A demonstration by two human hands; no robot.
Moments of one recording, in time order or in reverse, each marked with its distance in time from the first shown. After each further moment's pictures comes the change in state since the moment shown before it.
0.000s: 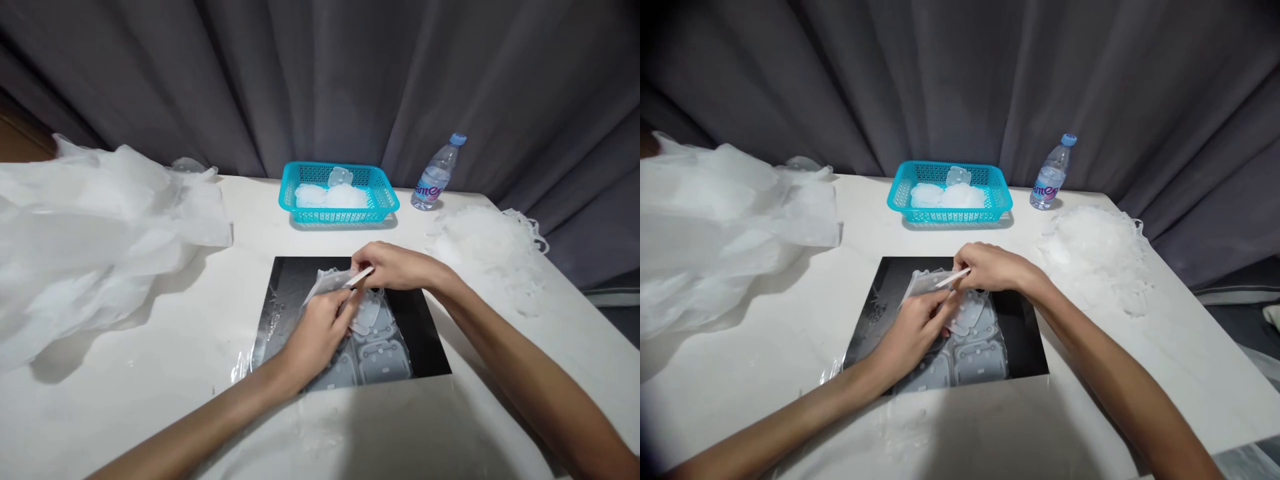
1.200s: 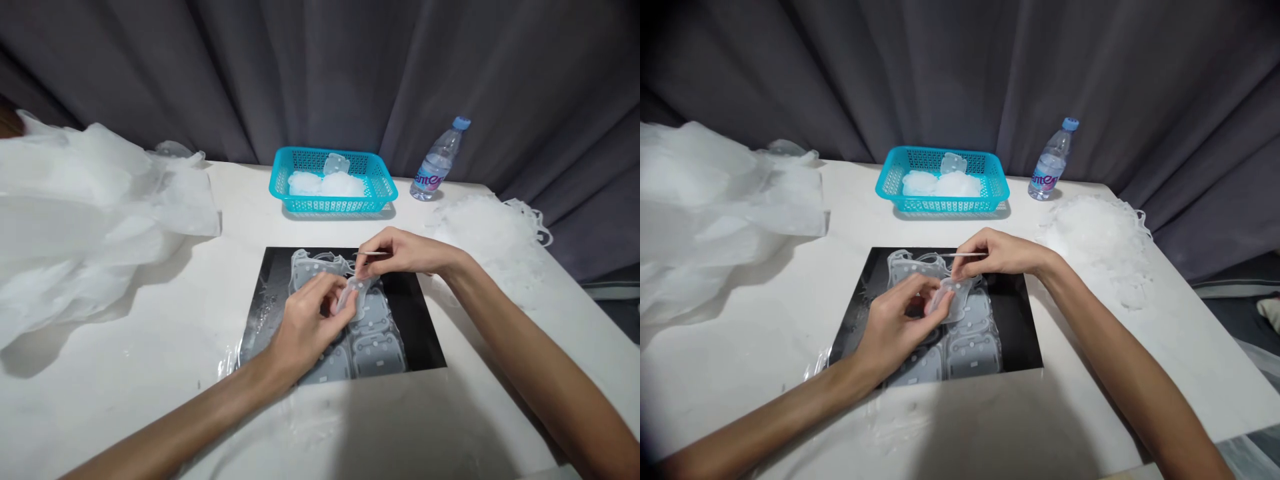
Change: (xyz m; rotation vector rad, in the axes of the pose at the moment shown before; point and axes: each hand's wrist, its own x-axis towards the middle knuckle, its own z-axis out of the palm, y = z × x) left_hand -0.005 -0.001 0.006 0.127 0.365 0.299; right_hand -0.015 0.028 -0.013 0.536 -0.117 -0.193
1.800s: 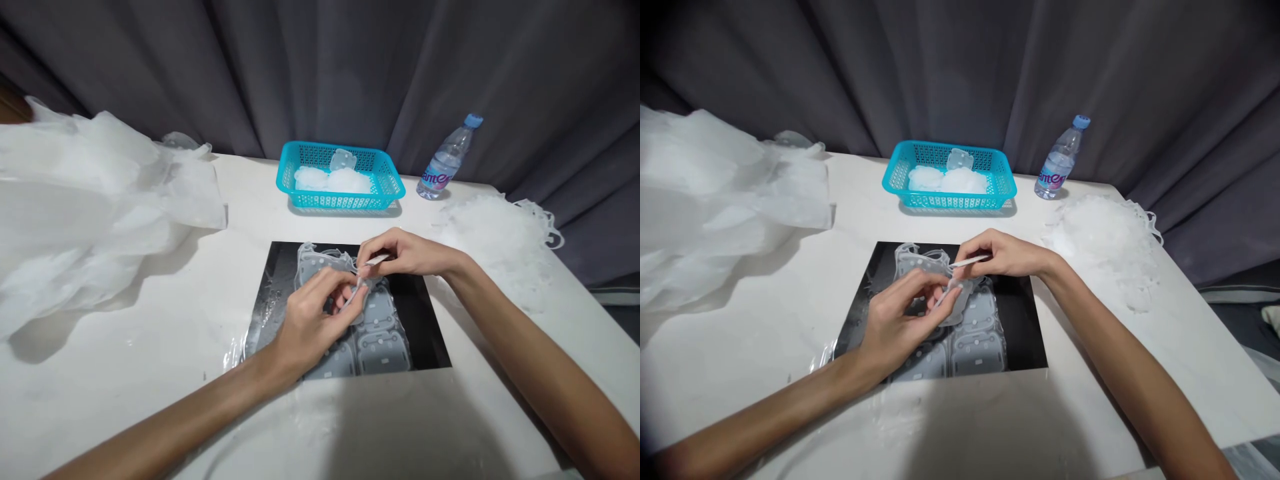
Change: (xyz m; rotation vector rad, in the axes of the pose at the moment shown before) left_hand 0.000 0.006 -0.001 -0.033 0.078 0.102; right_hand 0.003 0.007 0.003 -0.070 -0.031 -0.083
